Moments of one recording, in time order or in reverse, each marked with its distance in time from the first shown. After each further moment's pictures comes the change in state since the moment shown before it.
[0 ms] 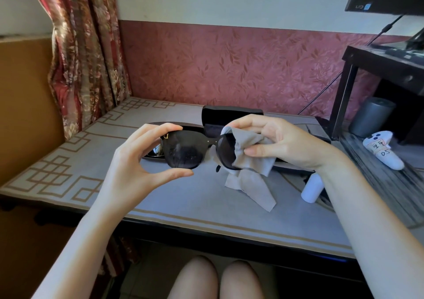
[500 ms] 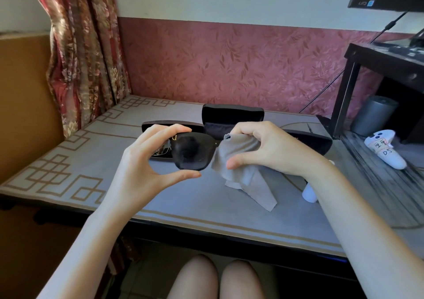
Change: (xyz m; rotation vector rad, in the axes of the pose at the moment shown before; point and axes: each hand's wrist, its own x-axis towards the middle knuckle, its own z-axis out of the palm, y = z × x) left_hand 0.002 -0.001 0.008 0.075 -0.016 0.037; right_hand 0.010 -0.005 0.023 -0.344 0.163 0.082
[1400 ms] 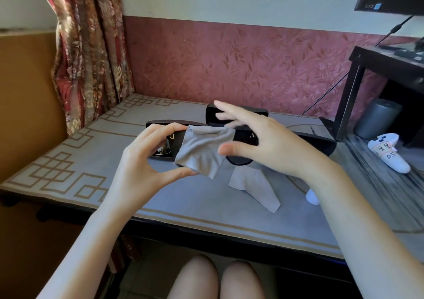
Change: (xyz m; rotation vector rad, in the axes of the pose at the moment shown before) left_hand -0.002 -0.008 -0.004 -0.037 0.041 -0.014; right_hand 0.005 -0.022 0.006 -0.229 0.046 -0.039
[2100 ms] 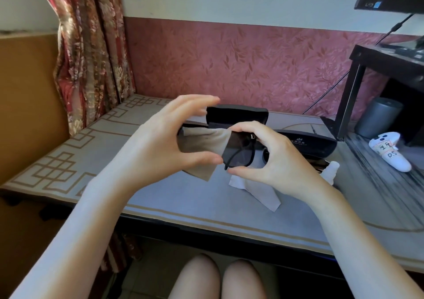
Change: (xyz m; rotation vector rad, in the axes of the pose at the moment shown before) left_hand 0.042 0.044 -0.008 0.180 -0.289 -0.008; right_hand -0.028 0.018 0.021 0.141 0.197 -0.086
